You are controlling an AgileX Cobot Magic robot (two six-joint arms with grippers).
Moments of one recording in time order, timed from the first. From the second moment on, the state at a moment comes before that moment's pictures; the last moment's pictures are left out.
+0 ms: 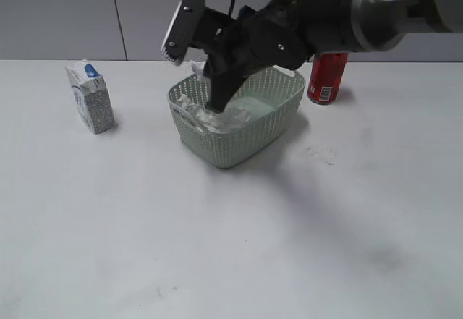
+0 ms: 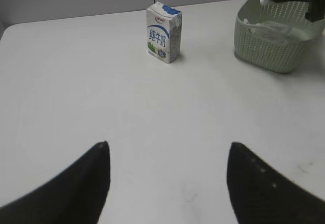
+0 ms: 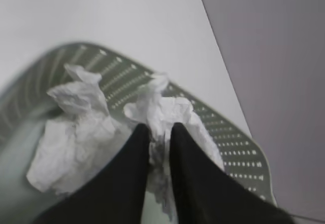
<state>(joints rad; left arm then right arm) -0.21 0.00 -0.51 -0.12 1.05 0.17 0.69 2.09 -1.51 -0.35 0.21 -0.33</state>
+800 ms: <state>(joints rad) -0.21 0.00 -0.50 -0.12 1.05 0.17 0.63 2.08 -1.51 -0.35 0.20 -0.23</state>
